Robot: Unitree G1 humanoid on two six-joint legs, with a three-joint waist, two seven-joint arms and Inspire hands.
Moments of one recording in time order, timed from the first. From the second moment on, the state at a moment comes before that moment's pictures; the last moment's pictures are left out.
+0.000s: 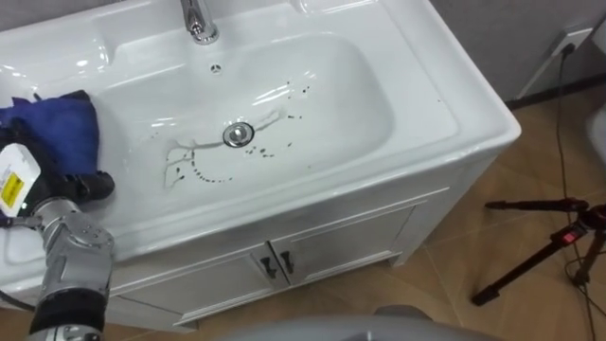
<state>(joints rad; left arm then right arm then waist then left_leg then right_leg) -0.01 0.35 0.21 0.58 0.54 0.18 0.48 0.23 -0.28 -0.01 1.19 -0.09 0.21 0.06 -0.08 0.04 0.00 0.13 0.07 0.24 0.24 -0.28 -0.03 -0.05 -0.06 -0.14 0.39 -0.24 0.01</state>
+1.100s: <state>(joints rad) -0.11 0.38 0.27 0.60 0.64 0.28 0.34 0.22 -0.31 -0.06 1.12 -0.09 0.26 0.06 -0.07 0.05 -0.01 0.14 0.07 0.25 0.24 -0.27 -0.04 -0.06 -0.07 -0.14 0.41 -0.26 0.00</state>
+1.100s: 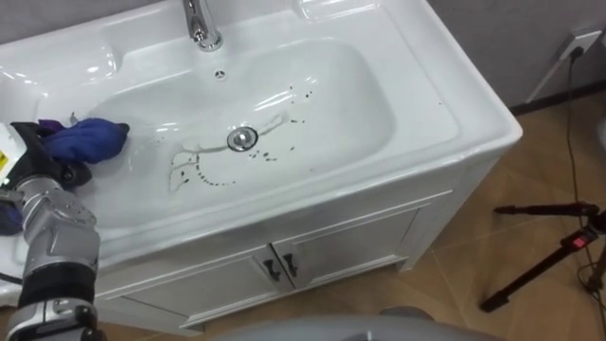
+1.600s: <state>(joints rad) -0.09 0.37 0.17 0.40 0.64 0.22 0.44 0.18 -0.31 0.01 1.17 -0.09 0.15 0.02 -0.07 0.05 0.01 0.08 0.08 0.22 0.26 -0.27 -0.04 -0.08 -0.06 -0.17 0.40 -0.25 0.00</state>
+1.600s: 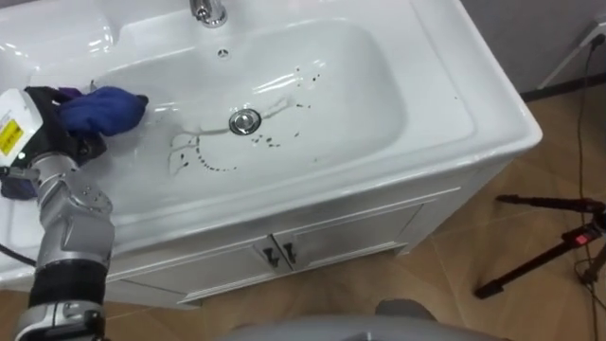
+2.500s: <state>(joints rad) -0.02 0.37 0.06 0.28 0.87 0.12 0.61 0.20 -0.31 0.06 1.20 -0.17 0.11 0.09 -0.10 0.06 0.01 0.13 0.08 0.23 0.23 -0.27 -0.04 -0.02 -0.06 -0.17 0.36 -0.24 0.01</state>
